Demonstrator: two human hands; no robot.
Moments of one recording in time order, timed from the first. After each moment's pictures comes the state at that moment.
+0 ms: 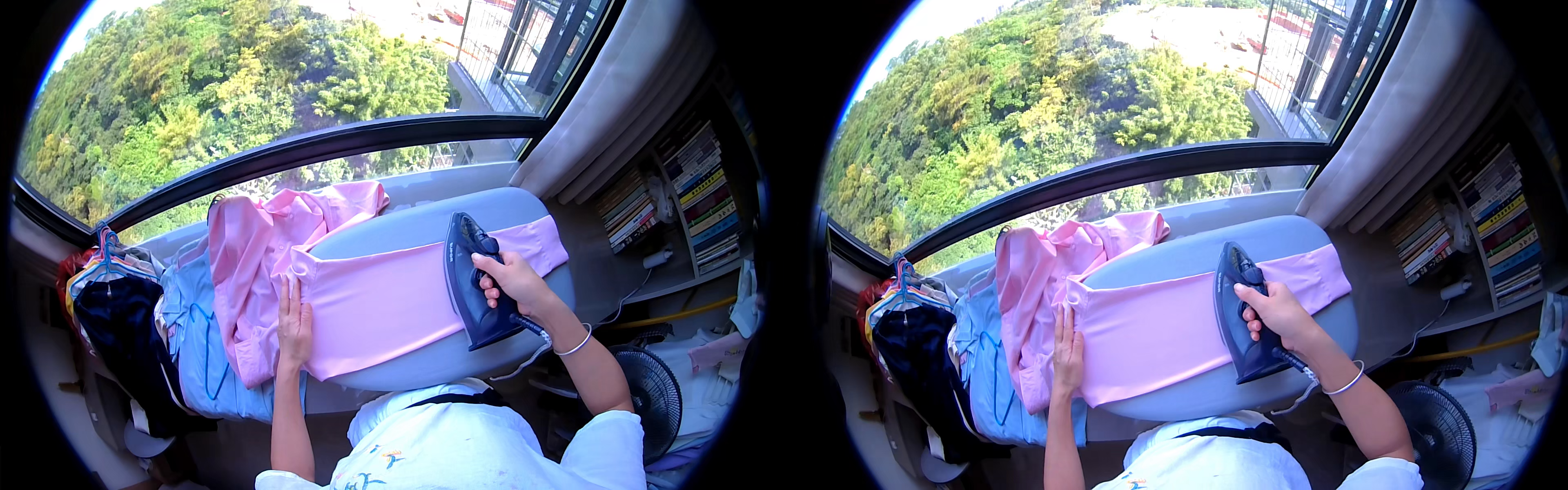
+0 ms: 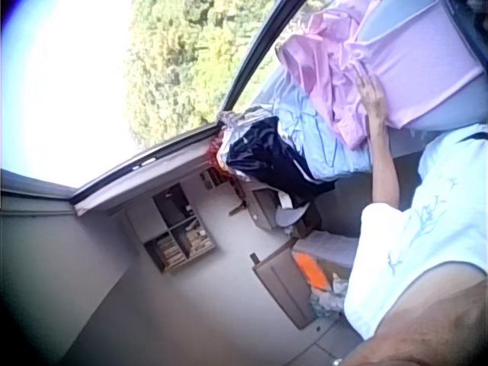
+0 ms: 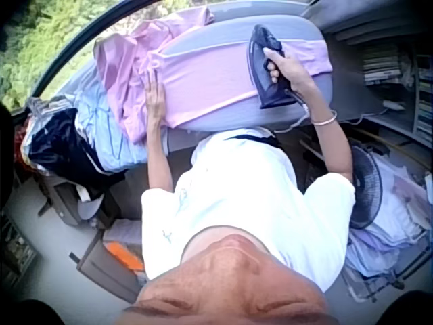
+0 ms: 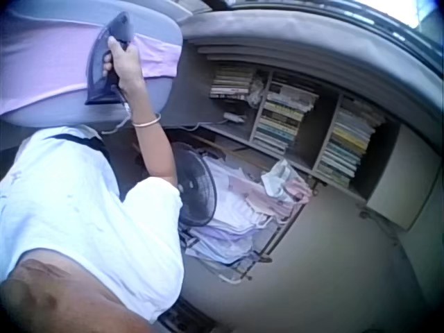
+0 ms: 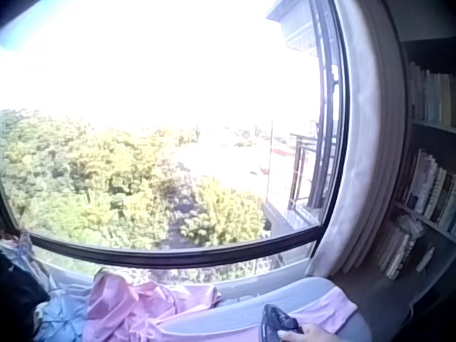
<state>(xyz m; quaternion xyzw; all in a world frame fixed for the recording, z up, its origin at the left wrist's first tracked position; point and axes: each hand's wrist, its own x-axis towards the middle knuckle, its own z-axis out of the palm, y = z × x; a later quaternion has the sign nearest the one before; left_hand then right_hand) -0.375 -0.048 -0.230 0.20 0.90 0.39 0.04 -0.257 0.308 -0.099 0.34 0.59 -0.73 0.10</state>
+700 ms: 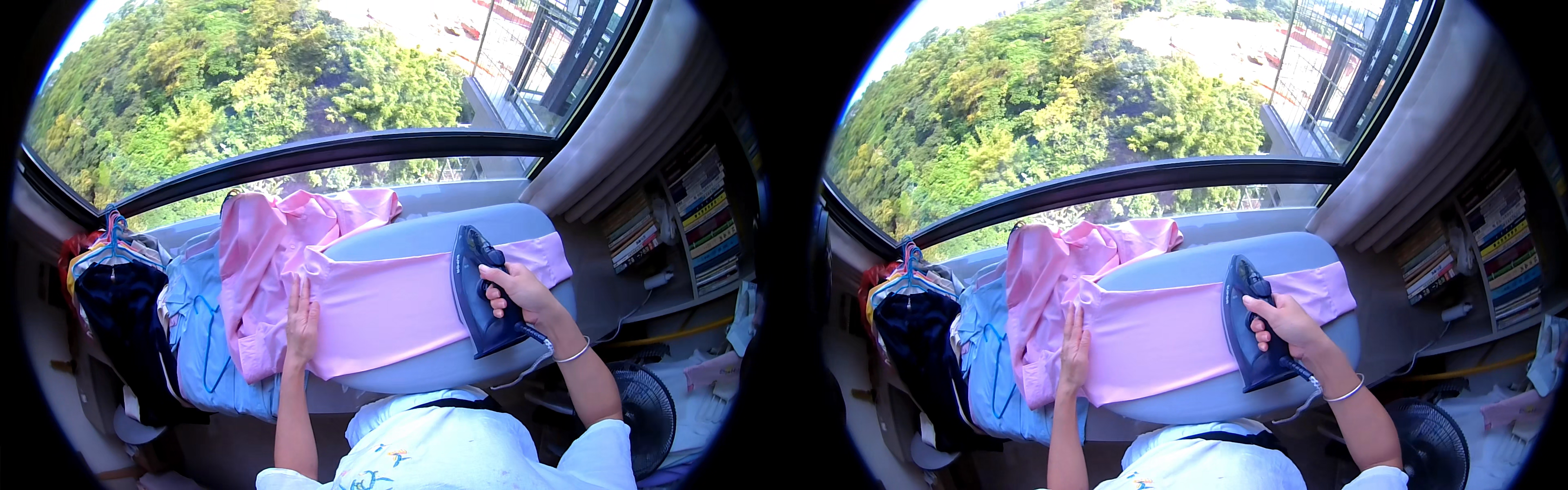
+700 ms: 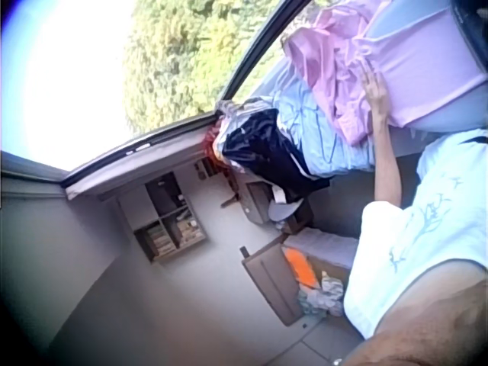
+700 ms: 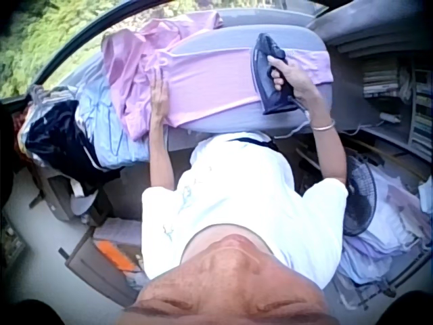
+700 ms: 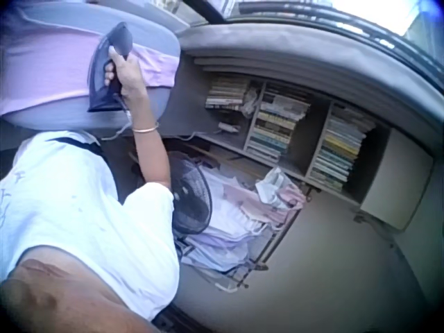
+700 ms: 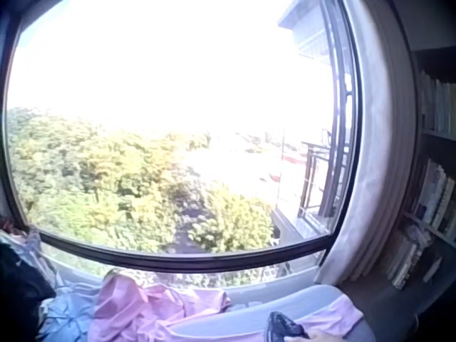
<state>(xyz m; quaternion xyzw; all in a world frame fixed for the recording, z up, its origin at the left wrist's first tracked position) -0.377 -0.050 -0.235 0.19 0.87 0.46 0.05 -0.259 0.308 -0.091 0.33 0.56 -0.75 0.15</state>
